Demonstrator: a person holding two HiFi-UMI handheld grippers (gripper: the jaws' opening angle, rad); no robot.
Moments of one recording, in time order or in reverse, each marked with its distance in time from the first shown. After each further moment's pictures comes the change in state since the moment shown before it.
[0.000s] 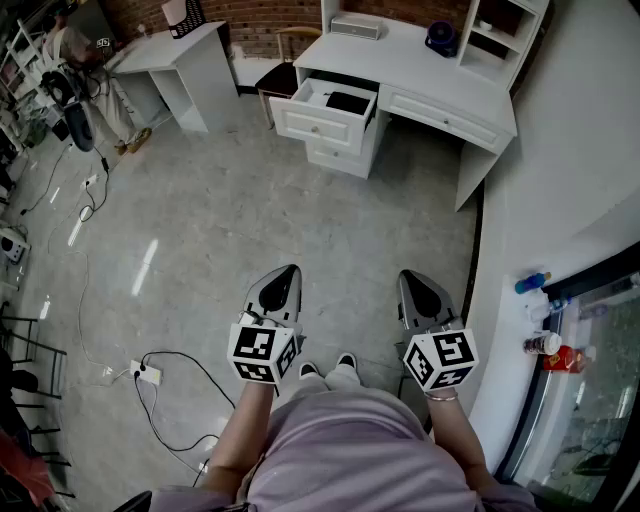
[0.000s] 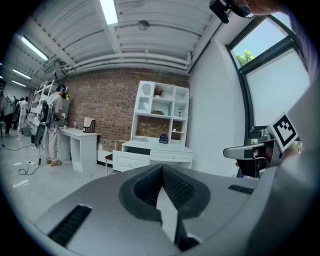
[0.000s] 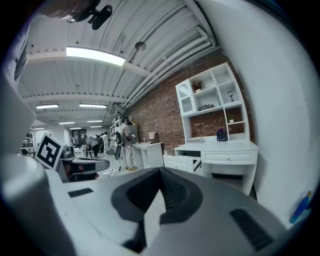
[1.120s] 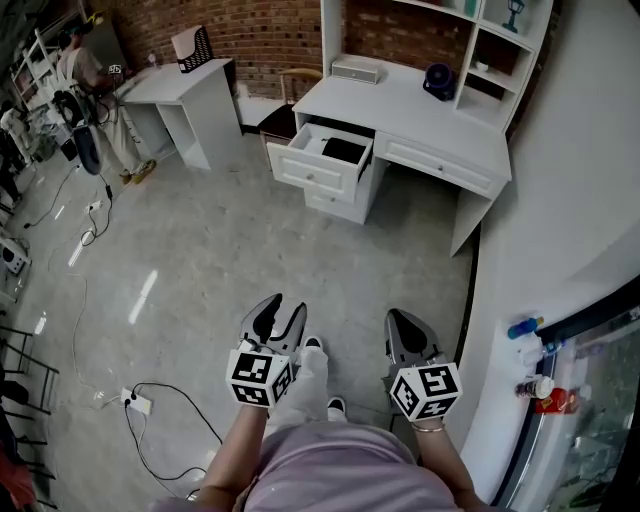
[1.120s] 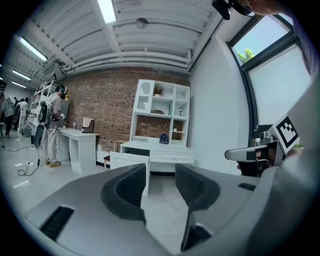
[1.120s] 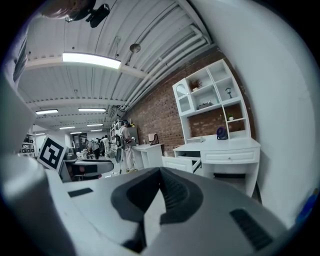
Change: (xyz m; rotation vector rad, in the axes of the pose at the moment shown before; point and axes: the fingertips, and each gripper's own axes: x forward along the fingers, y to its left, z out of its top) left arm 0.048 -0.012 0.005 0.001 0.010 0.007; right arm 0.019 -0.038 0.000 0.046 -0.006 0.016
